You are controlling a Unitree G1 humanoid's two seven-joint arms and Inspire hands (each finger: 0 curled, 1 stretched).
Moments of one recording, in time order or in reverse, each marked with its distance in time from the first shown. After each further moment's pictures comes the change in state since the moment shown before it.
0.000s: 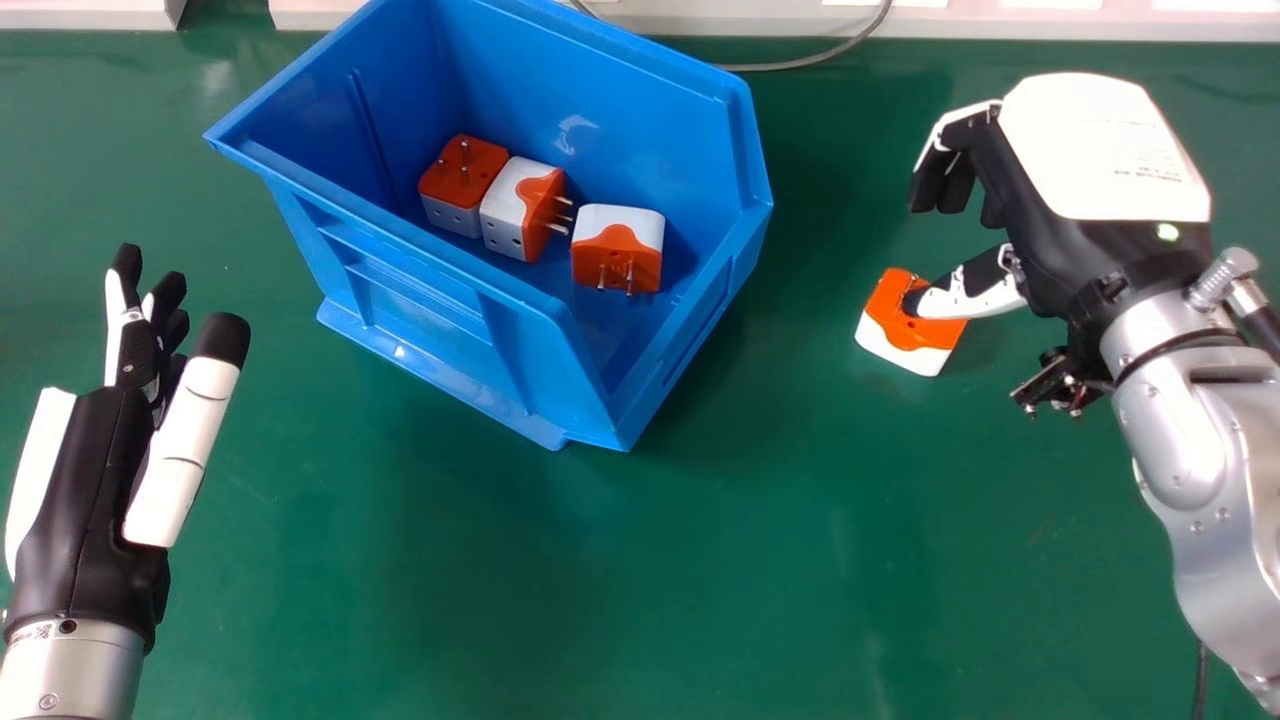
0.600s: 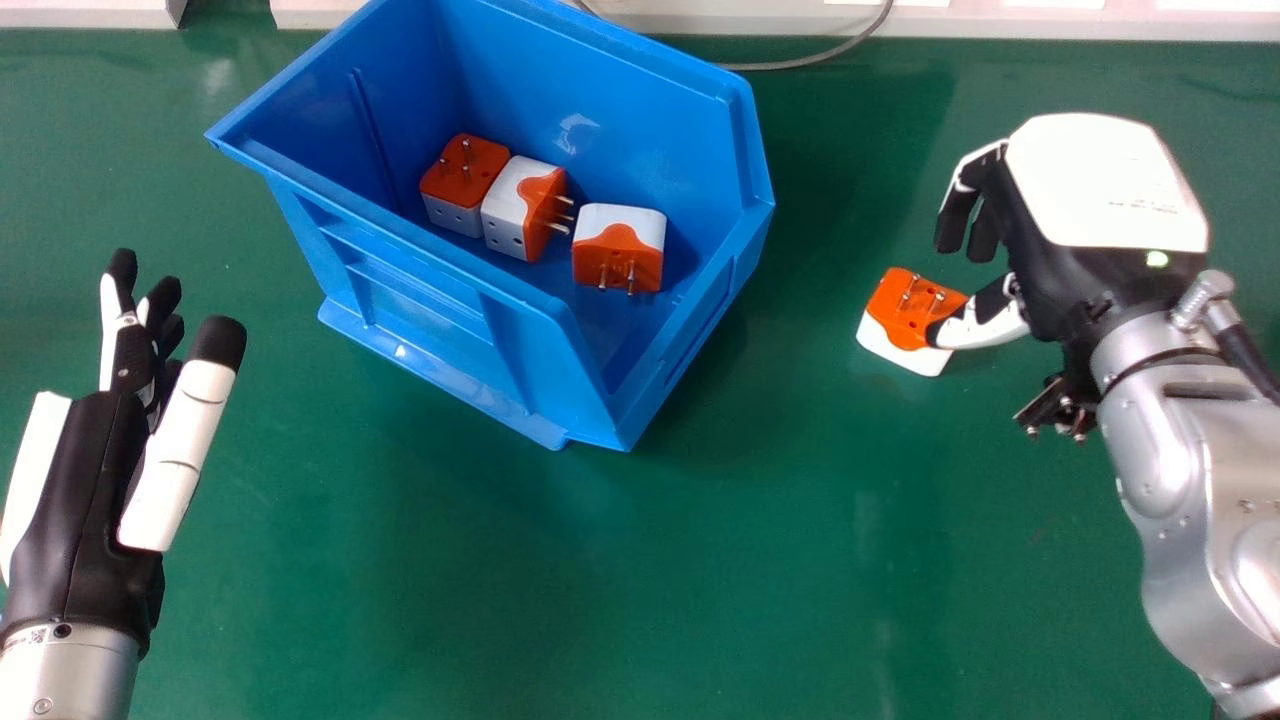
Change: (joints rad) left arm 0.008 0.002 0.006 0.000 0.000 0.003 -0.002; right arm -0.016 0.065 0.028 0.102 -0.115 0.080 0.071
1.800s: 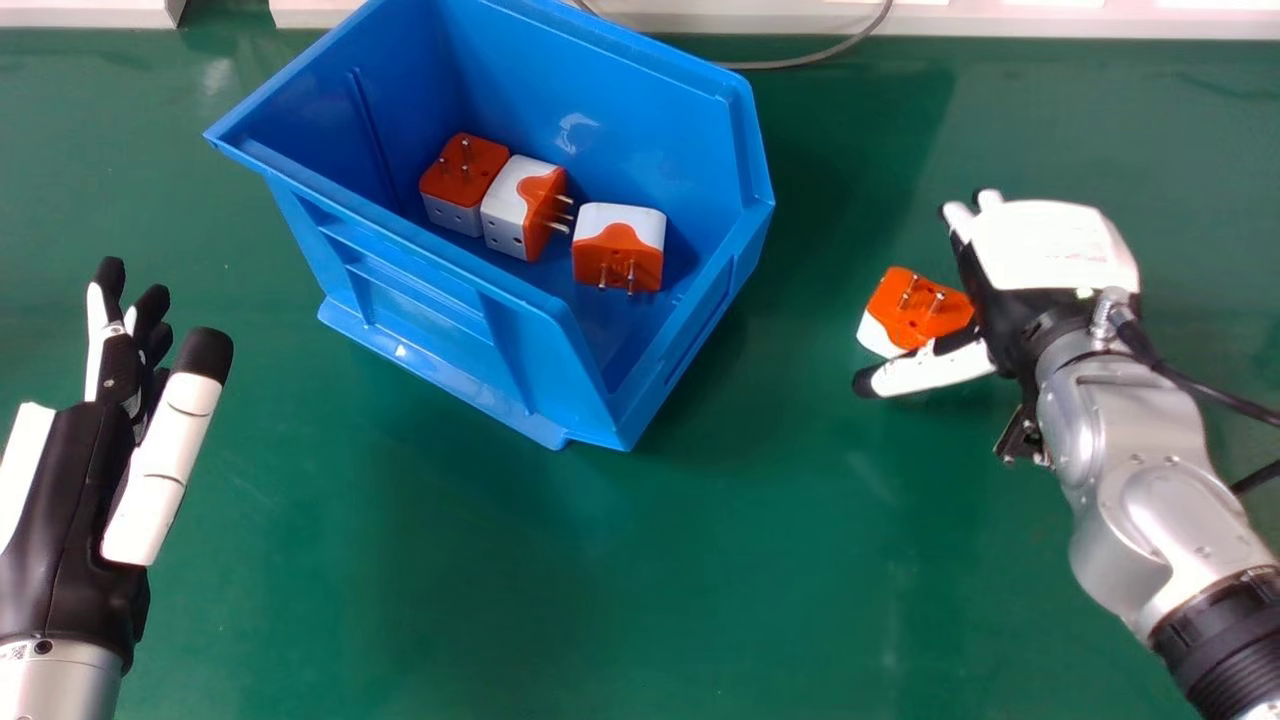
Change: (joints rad) left arm 0.032 0.002 0.021 -0.030 -0.012 -0.010 -0.021; right arm -0.202 0.076 0.147 0.467 -0.030 0.047 -0.001
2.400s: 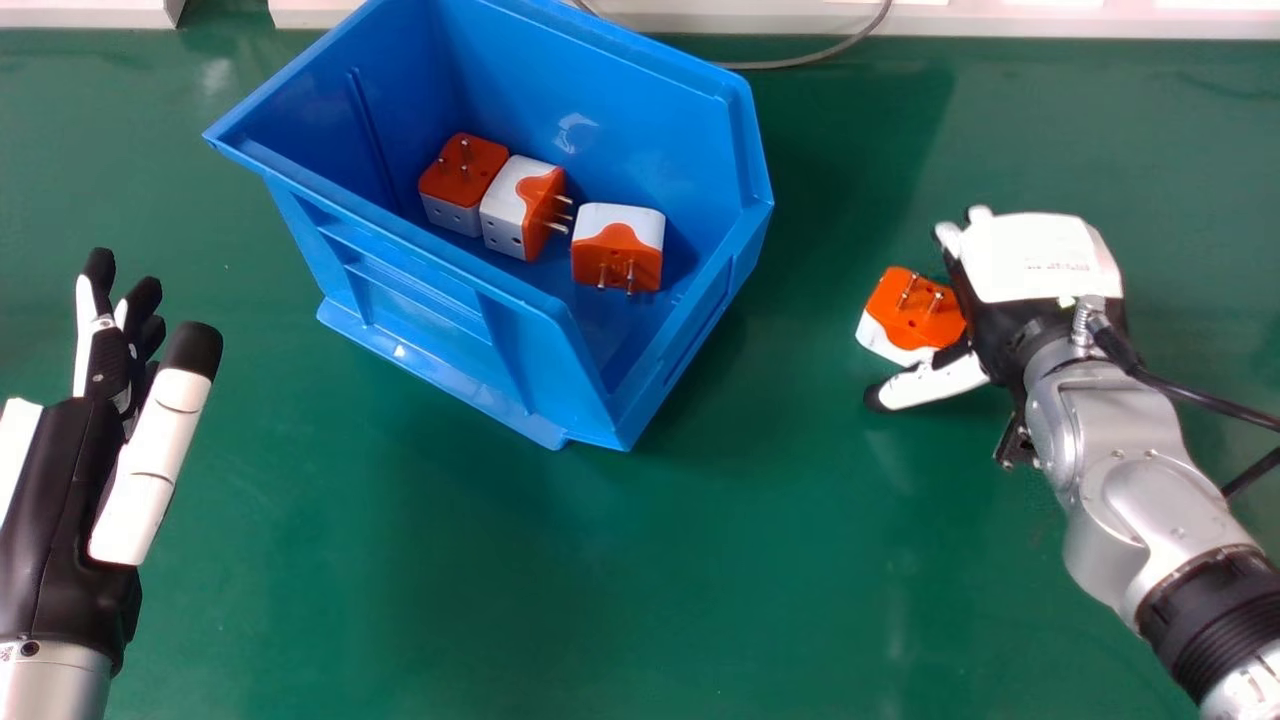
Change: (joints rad) left arm 0.020 0.001 0.009 -0.045 -0.020 0.025 -0.007; right arm -0.075 0.015 0.051 0.209 0.016 -0.093 -0.160
